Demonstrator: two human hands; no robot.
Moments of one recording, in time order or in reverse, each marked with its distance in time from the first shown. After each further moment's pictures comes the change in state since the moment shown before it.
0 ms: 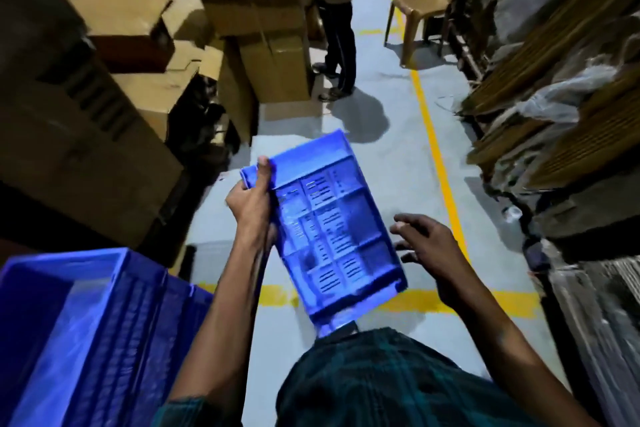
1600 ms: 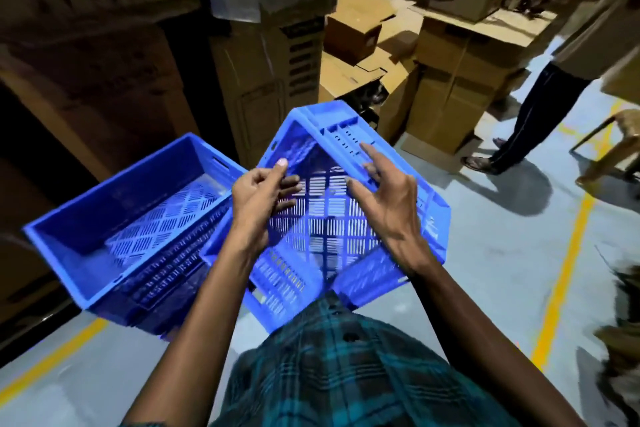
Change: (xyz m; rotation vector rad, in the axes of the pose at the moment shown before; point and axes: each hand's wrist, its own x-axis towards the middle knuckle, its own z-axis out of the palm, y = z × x) left_hand -0.023 0.067 -0.168 -0.110 0.303 0.103; right_hand 0.015 -0.106 0.229 -0.448 -0.394 -1.058
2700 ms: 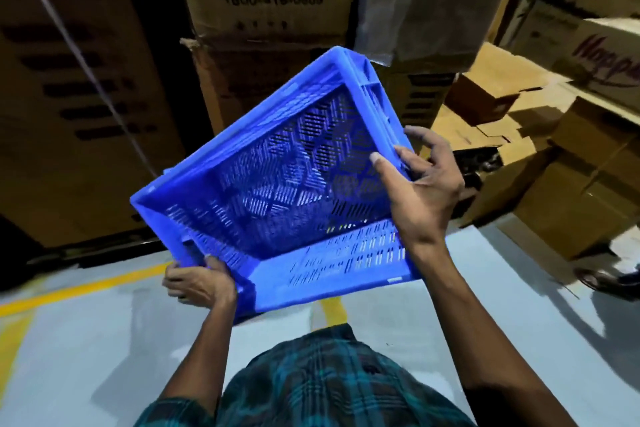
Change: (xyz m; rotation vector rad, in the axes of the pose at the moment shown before) left_hand -0.046 -0.112 -0.174 0.455 1.497 -0.144; right_hand 0.046 -0.087 0.016 0.674 -0.043 -0.096
